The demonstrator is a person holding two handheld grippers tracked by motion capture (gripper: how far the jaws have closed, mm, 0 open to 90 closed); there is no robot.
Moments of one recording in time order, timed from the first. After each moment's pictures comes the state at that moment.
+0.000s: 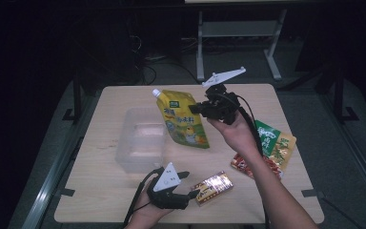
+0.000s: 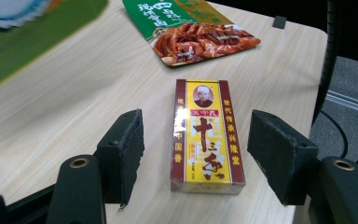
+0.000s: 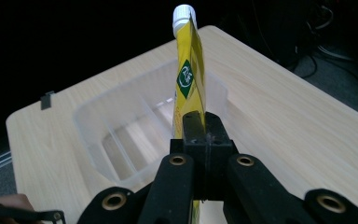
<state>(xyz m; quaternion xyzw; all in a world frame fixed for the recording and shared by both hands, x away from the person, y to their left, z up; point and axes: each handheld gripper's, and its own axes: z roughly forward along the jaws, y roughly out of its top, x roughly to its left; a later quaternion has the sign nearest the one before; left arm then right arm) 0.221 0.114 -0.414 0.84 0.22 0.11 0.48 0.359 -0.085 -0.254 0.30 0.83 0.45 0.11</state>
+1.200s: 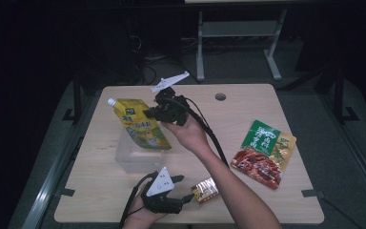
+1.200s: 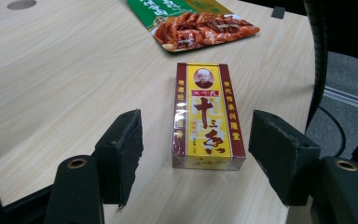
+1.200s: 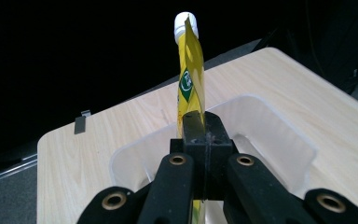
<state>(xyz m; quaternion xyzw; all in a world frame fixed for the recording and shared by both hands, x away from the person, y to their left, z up) 0.216 0.129 -0.424 0.85 0.22 0.11 0.47 0.375 0.027 -0.274 0.24 0.84 0.48 0.06</state>
